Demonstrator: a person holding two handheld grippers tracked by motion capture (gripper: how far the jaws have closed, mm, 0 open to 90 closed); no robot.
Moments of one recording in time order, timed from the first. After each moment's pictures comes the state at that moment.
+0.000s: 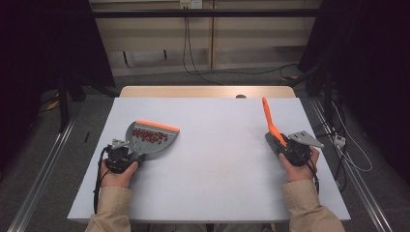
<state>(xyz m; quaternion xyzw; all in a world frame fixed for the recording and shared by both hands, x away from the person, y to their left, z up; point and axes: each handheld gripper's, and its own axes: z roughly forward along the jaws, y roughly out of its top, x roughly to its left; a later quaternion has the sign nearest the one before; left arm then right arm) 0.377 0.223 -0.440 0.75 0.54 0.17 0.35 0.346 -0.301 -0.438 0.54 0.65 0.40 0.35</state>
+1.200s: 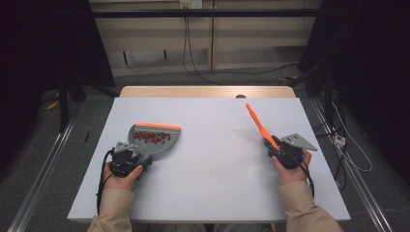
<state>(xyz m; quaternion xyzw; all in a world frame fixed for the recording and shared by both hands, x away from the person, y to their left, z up) 0.366 0.211 -0.439 0.76 0.52 0.14 0.37 0.342 -0.280 -0.442 0.53 0.65 0.43 0.33</state>
